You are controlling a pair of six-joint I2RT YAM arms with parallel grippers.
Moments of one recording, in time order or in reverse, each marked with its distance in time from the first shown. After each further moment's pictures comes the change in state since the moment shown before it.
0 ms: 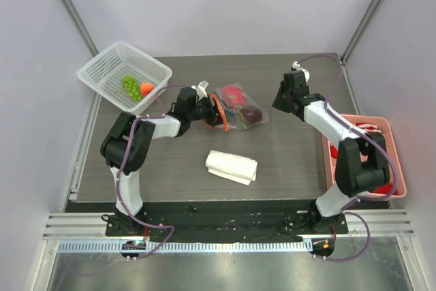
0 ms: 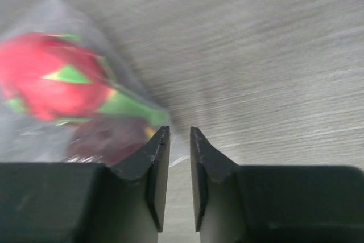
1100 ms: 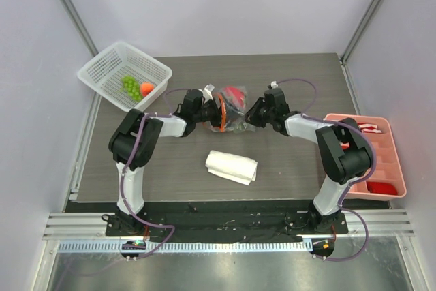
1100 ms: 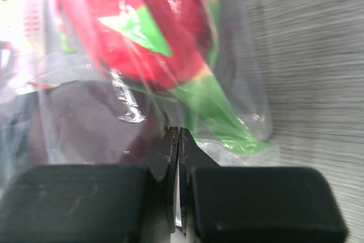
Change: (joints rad) left arm -0.039 0.085 0.047 0.032 0.037 -0.085; right arm 0.122 0.208 -0.194 0.428 -0.329 0.324
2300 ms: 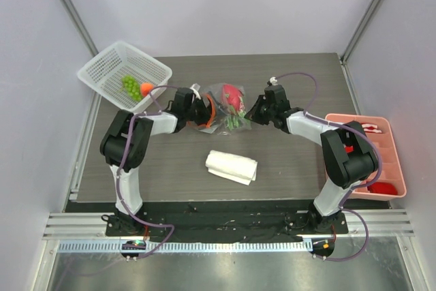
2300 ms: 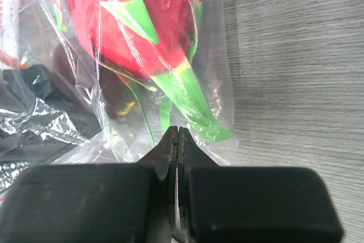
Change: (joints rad) left arm 0.095 -0.043 0.003 -0.246 -0.177 0.210; right arm 0.011 -0.046 0.042 -0.105 0.070 -0.128
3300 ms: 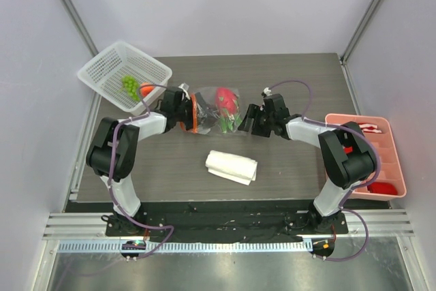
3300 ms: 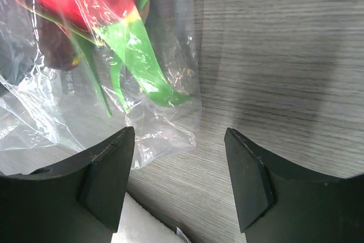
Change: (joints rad) left arm 0.056 -0.171 -0.080 -0.179 -0.070 0.109; right arm 0.011 -0.002 -0.089 -0.013 -0.099 -0.119
